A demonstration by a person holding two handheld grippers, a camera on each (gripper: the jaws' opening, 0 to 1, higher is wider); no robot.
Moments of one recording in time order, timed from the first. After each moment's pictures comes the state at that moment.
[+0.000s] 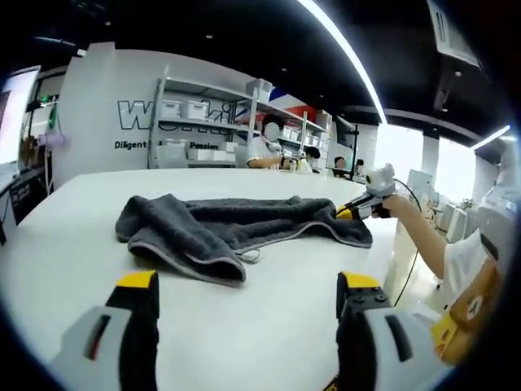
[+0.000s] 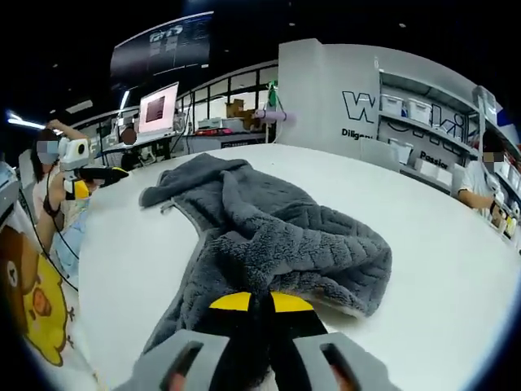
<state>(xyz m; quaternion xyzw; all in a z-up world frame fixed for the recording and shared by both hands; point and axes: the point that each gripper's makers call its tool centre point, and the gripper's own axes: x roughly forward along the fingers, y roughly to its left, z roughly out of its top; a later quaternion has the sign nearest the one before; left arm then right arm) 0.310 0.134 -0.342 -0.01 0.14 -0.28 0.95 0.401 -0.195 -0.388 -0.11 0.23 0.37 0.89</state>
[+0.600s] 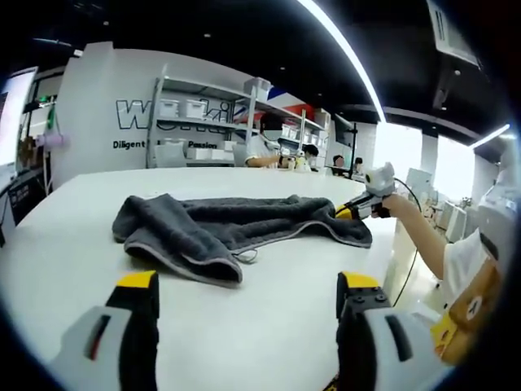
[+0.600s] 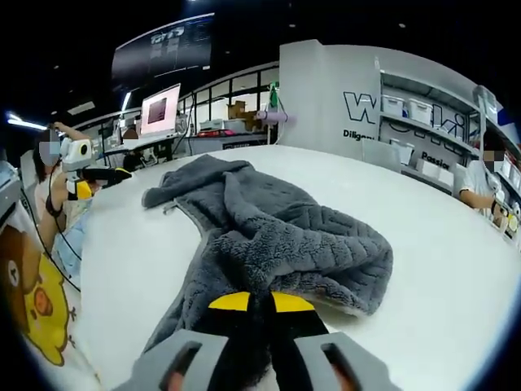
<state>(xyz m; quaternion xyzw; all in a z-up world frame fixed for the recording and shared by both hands) 0.310 0.131 -0.345 -0.01 0.15 -0.28 0.95 0.397 -0.194 -0.389 -0.10 0.23 0.37 0.89</state>
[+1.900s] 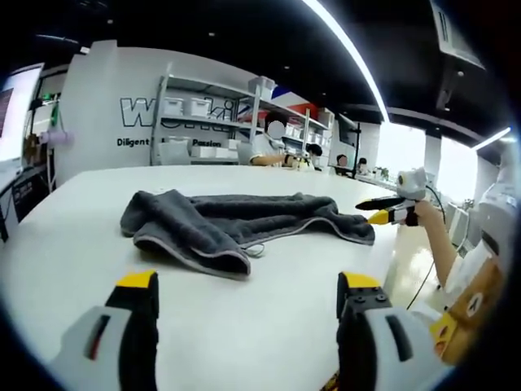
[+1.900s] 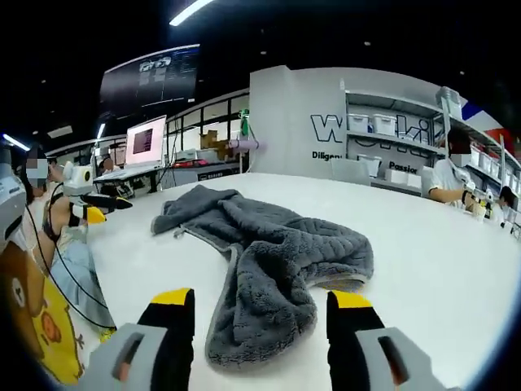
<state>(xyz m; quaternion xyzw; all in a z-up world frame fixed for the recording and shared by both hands) 0.307 0.143 -0.348 -0.01 0.15 -0.27 0.95 0.334 -0.203 -0.360 -0.05 0.16 0.30 0.94</state>
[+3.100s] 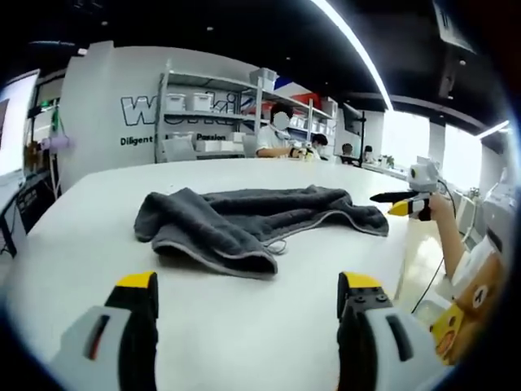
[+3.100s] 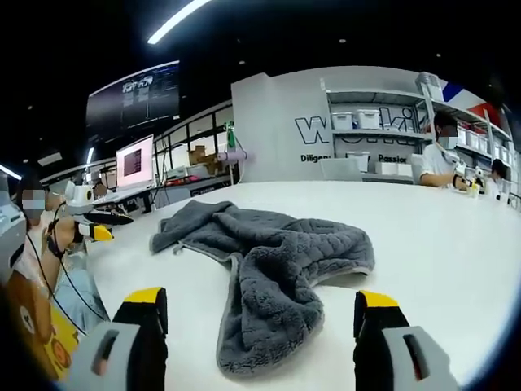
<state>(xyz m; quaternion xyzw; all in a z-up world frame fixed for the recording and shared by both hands) 0.333 0.171 -0.346 0.03 0.17 -0.26 0.95 0.336 -0.201 -0.357 0.01 0.15 0.28 0.95</state>
